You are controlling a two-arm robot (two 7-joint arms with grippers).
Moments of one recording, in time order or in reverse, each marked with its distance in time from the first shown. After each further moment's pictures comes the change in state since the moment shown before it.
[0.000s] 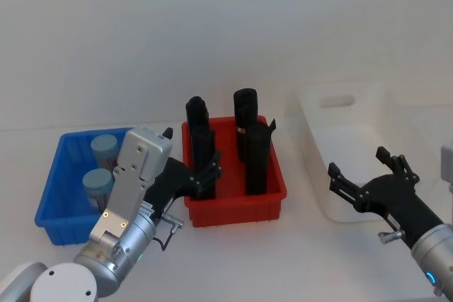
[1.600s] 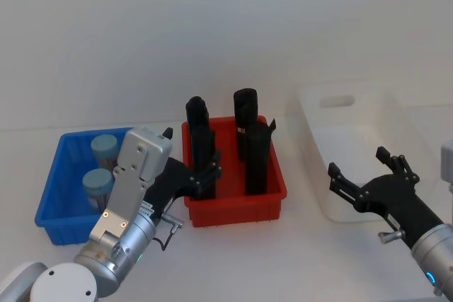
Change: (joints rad) left arm 0.000 0.000 0.000 0.000 0.000 0.000 0.000; right arm 0.000 0.000 0.000 0.000 0.000 0.000 0.000
